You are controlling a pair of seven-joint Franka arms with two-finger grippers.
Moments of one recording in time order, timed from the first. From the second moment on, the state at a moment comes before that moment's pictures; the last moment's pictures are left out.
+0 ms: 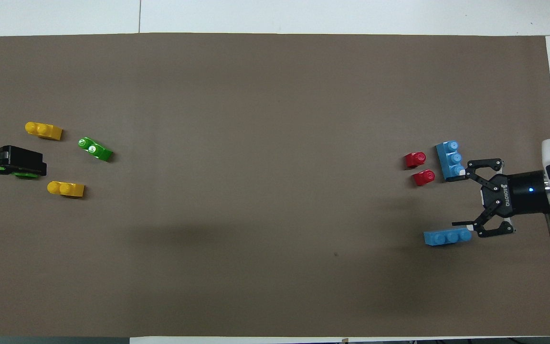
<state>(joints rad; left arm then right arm) 0.10 -0.10 -0.14 -1.72 -0.01 1.58 -0.03 -0.23 -0.09 -0.01 -2.19 0.72 1.74 -1.98</state>
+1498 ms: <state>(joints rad) 0.06 -0.10 -0.10 -1.71 -0.01 1.58 -0.03 0.08 -0.07 0.00 -1.76 0.12 1.70 -0.44</state>
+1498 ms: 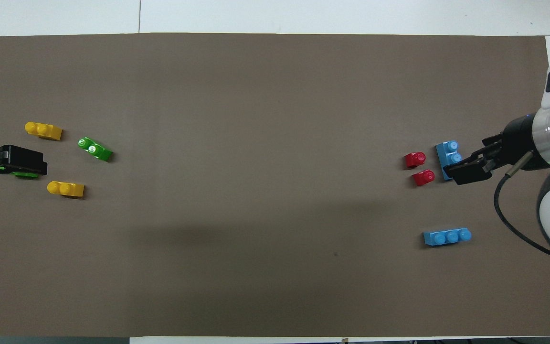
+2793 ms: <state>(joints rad) 0.05 -0.10 -0.10 -1.71 -0.01 1.58 -0.03 0.08 0.07 -0.06 -1.53 -0.02 1.53 -0.16</state>
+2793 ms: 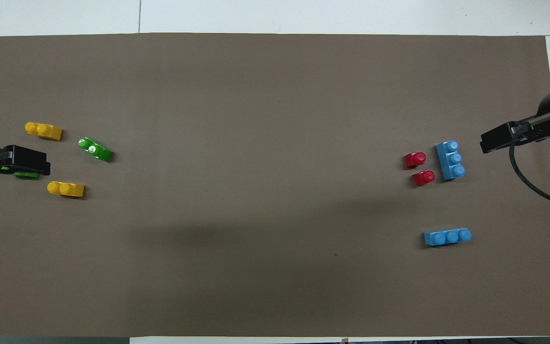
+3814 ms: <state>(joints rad) 0.05 -0.10 -0.10 -1.71 -0.01 1.58 -0.03 0.10 0.06 -0.10 -1.46 0.02 1.45 -0.07</state>
